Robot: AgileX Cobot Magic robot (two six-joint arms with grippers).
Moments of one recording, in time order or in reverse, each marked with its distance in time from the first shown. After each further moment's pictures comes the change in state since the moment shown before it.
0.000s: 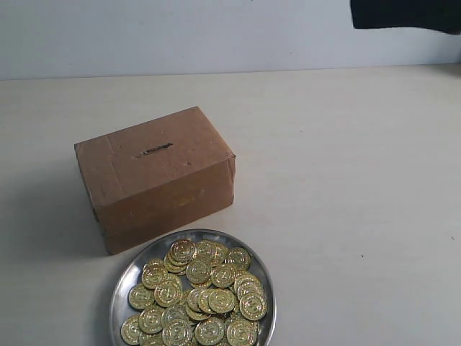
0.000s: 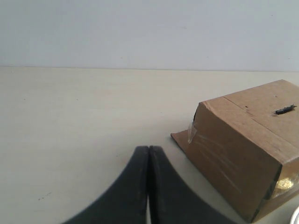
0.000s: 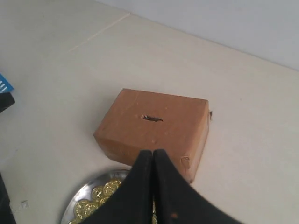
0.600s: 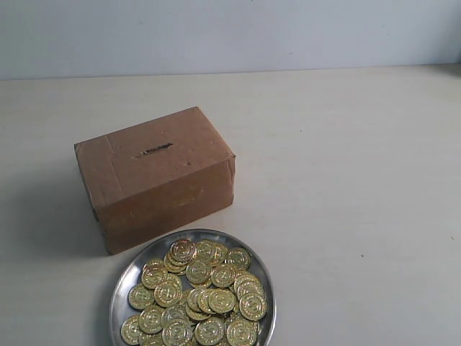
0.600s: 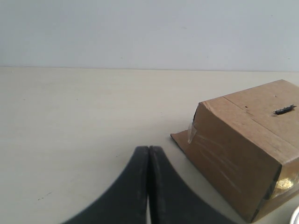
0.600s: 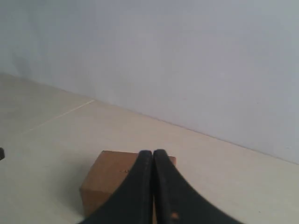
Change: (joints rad) left arm 0.000 0.000 0.000 0.000 0.000 0.000; right arm -0.002 -0.638 0.284 -0.031 -0.217 0.139
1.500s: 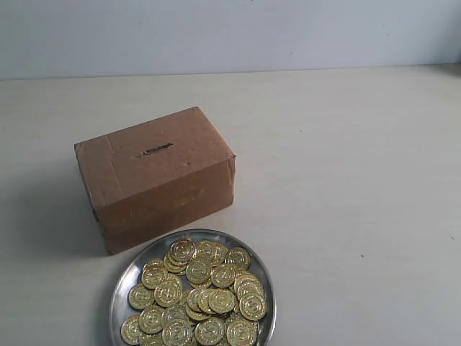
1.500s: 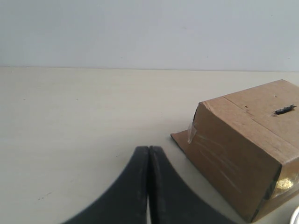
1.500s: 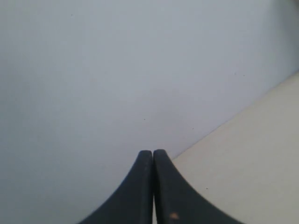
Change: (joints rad) left arm 0.000 0.000 0.000 0.000 0.000 0.000; right arm 0.000 -0.473 0.718 -0.576 -0.750 1.164
